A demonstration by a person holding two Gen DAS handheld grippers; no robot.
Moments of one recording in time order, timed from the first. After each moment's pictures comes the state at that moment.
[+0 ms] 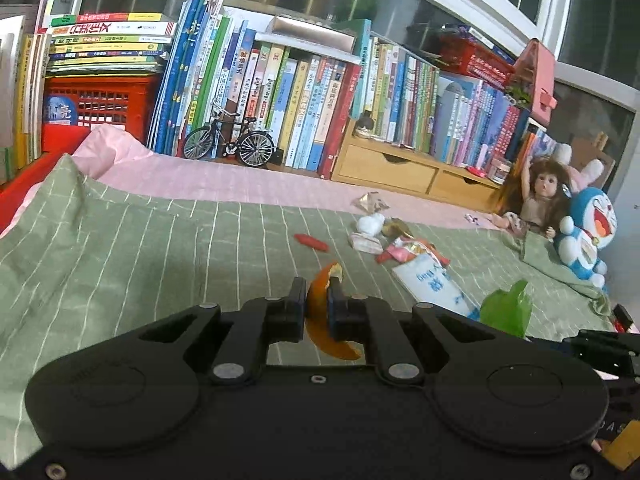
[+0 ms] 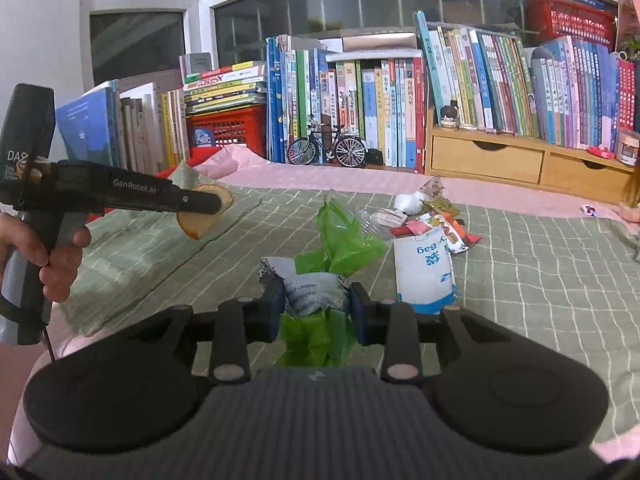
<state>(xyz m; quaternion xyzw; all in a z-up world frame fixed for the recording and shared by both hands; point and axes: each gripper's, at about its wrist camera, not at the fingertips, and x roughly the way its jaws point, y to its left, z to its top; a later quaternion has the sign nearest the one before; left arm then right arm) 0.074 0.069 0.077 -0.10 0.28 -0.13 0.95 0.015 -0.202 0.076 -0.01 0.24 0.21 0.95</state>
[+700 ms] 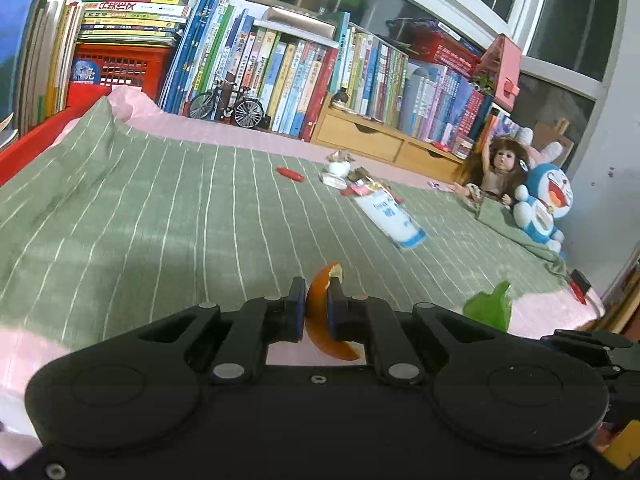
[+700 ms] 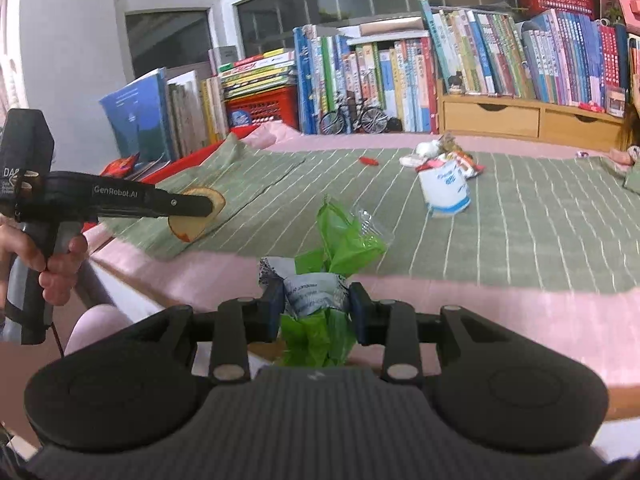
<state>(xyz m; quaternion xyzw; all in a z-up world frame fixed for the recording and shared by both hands) -0.073 0.090 0.059 -0.13 0.29 -0.16 0.94 -0.101 -0.212 0.053 0.02 0.26 0.24 0.93</state>
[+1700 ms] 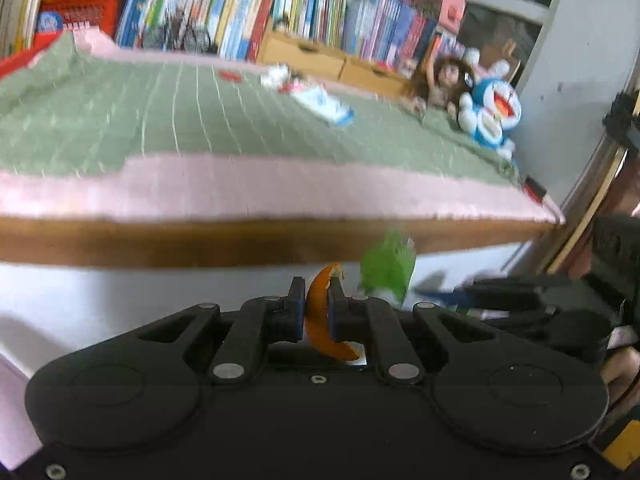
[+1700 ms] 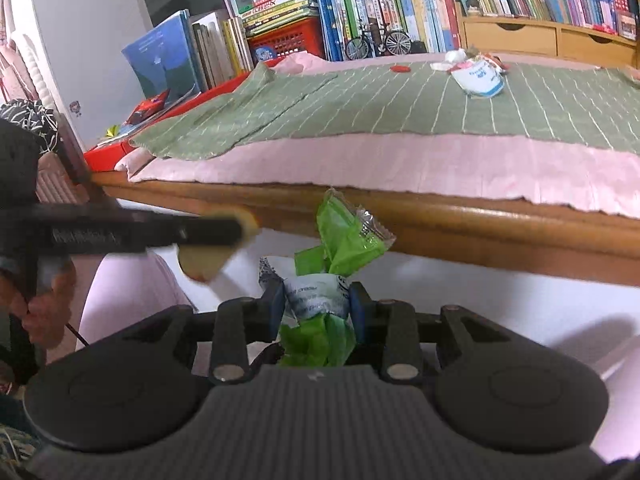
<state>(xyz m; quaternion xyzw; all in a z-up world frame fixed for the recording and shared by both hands) -0.178 0.048 0.002 -0.09 0.36 -0.22 0.90 -0.156 -0.192 -0.003 0.04 0.34 0.26 0.90</state>
